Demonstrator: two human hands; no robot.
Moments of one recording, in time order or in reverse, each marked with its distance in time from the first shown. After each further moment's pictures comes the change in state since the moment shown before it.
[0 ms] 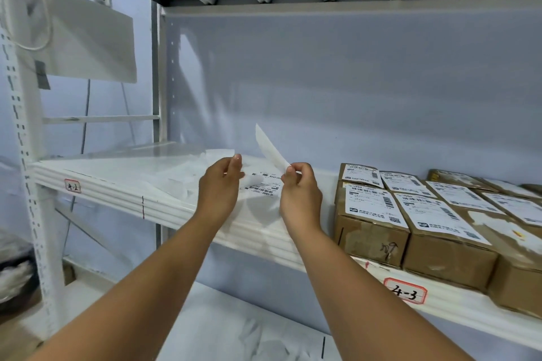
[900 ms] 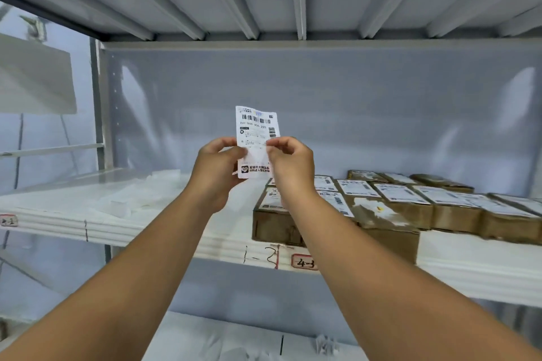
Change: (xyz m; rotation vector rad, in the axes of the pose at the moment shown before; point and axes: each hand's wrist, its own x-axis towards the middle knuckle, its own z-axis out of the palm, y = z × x) left_hand -0.065 0.143 0.049 -0.540 -0.294 -0.165; right_hand -0.008 -0.081 -0.124 0.219 0.107 0.019
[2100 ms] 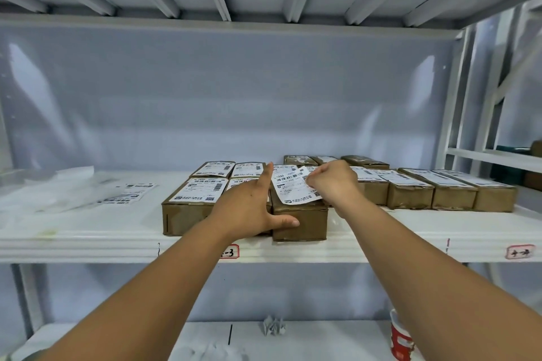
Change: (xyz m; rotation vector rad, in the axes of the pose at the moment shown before) left_hand -0.036 -0.092 0.124 1.363 -0.568 0.326; right_hand 0.031 0.024 -0.204 -0.796 0.177 0.201
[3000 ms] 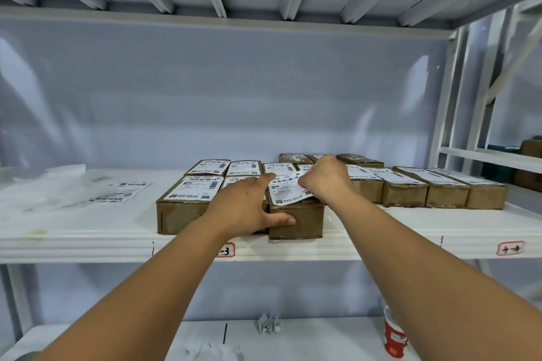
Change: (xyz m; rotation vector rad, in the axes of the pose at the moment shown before) left_hand 0.000 -0.001 0.000 0.016 0.012 0.039; right_hand 0.017 0.000 0.009 -0.259 -0.027 -0.041
